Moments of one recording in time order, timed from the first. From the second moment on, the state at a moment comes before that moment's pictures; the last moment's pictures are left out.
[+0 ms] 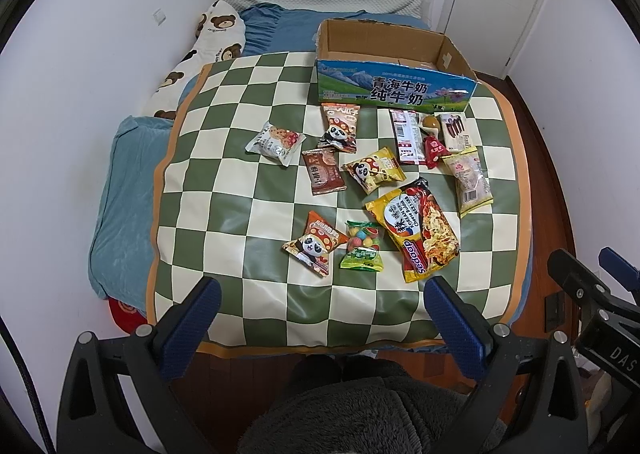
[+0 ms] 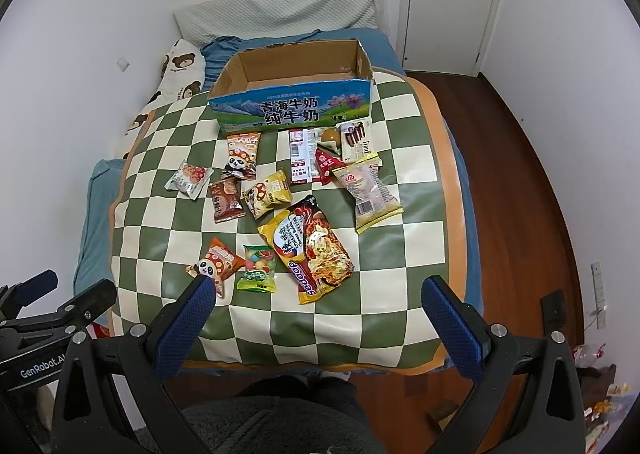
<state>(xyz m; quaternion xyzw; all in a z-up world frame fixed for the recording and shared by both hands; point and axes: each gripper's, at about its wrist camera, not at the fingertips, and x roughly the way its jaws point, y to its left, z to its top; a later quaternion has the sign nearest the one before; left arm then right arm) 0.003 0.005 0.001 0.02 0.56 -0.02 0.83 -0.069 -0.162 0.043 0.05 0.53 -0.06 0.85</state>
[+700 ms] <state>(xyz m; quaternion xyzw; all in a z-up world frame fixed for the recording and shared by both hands) 0.046 0.045 -0.088 -0.04 0.61 0.03 0.79 -0.009 -0.157 -0.040 0.04 0.58 -0.03 0.82</state>
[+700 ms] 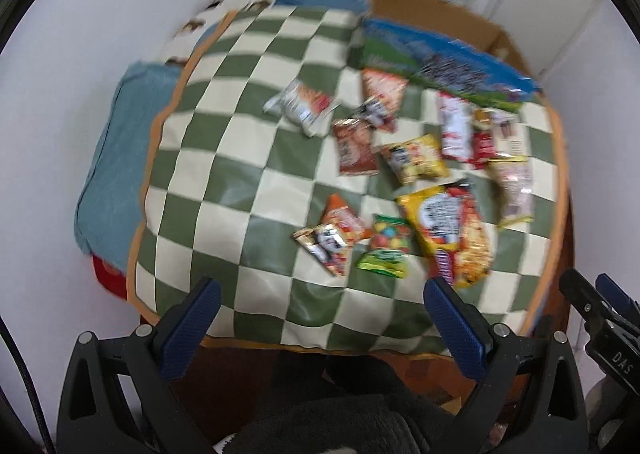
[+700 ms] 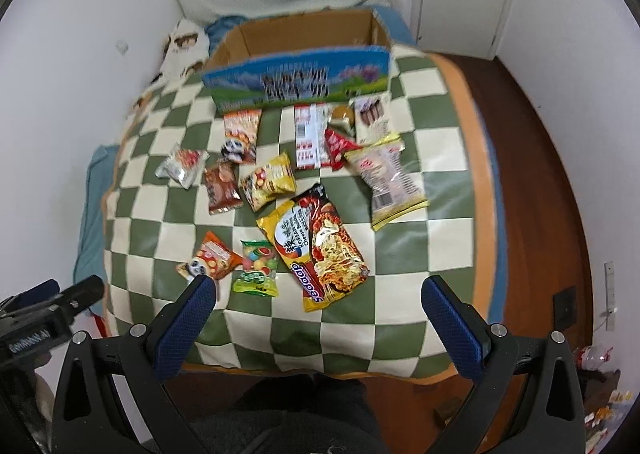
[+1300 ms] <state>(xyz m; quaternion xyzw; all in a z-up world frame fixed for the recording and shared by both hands) 0.126 -0.034 -0.280 0.24 0.68 -0.10 0.69 0.097 -0.131 -0.257 -0.11 0.71 0.03 0.70</state>
